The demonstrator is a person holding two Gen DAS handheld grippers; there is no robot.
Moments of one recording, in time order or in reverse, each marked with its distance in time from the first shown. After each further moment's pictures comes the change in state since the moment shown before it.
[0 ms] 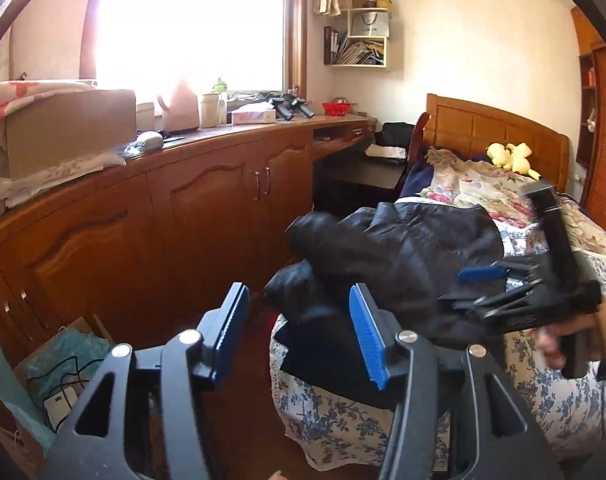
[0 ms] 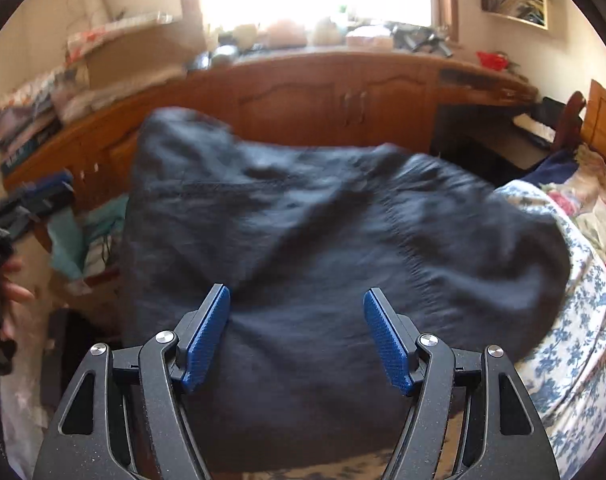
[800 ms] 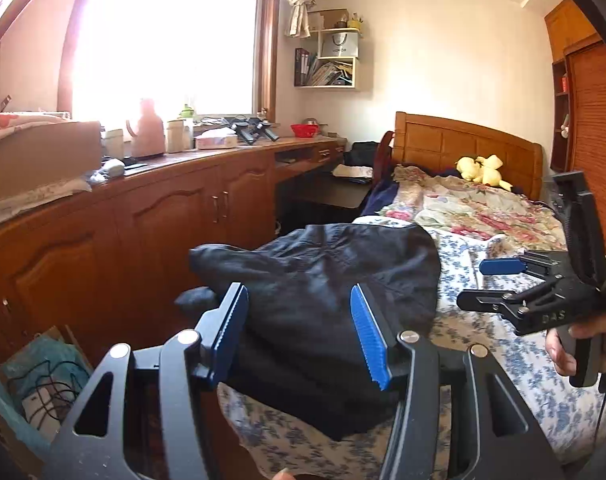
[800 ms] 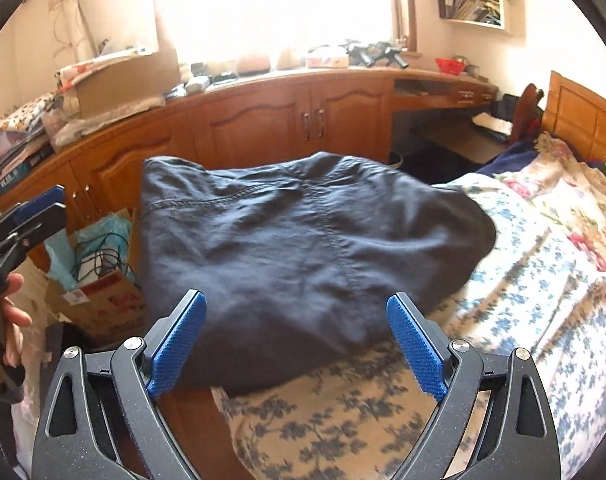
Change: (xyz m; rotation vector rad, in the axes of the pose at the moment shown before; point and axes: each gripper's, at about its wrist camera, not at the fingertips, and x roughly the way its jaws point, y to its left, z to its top) left arm -0.030 -0.083 0.003 0.017 -0.073 -0.086; right arm -0.109 -0.034 -0.043 0.067 -0.120 -0.089
